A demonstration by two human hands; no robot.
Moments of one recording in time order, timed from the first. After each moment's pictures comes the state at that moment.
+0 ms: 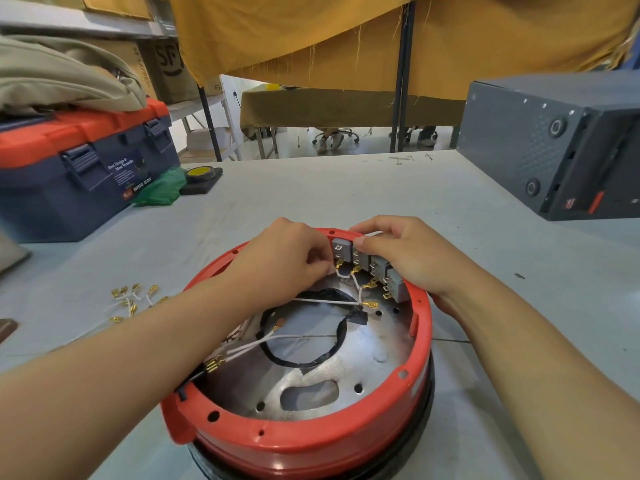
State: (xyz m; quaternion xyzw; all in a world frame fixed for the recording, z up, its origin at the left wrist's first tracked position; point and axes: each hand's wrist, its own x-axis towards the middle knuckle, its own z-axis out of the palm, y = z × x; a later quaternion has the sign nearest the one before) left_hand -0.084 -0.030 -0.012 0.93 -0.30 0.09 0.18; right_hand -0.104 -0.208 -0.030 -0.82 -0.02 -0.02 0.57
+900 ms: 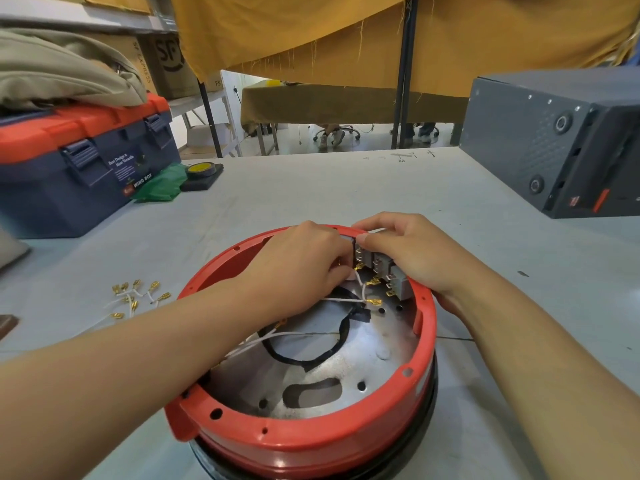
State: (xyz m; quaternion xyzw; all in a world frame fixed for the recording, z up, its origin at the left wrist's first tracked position) left_hand -0.090 -0.042 -0.016 0.92 -0.37 0.10 0.11; right_hand -0.104 -0.208 -0.031 -0.82 -0.02 -0.02 0.58
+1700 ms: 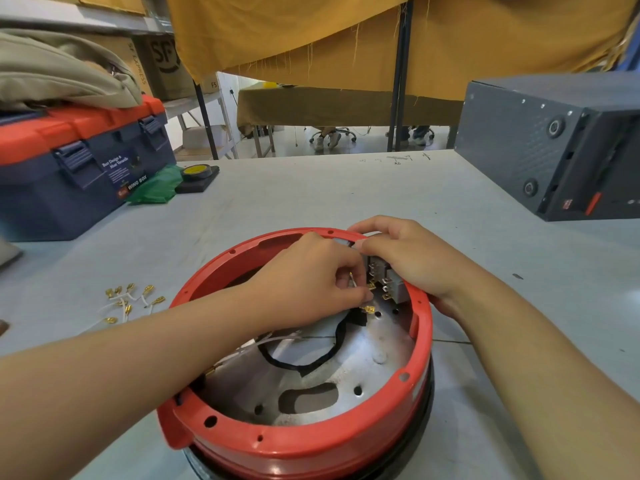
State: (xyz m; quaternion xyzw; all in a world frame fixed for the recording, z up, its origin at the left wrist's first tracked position) left_hand -0.104 -0.049 -0.013 0.90 -0.38 0.03 0.21; right_hand -0.105 -0.209 -0.031 -0.82 -0.03 0.01 0.57
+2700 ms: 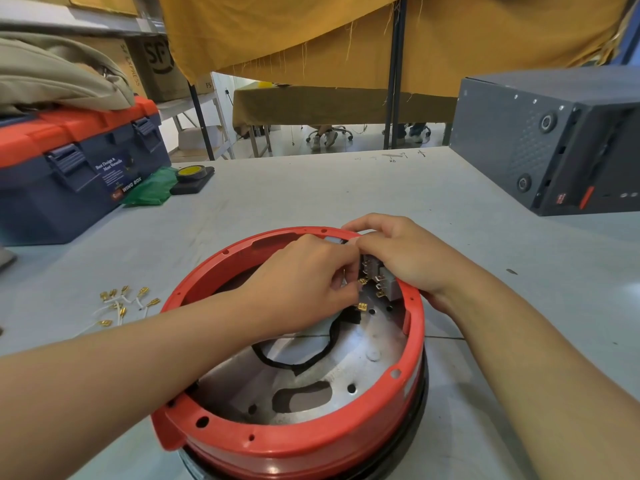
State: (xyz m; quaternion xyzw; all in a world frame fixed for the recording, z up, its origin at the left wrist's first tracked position) left_hand -0.108 -0.051 -0.015 0.90 -0.40 0.07 0.19; right_hand -0.106 -0.209 -0.030 -0.82 -0.03 0.01 0.57
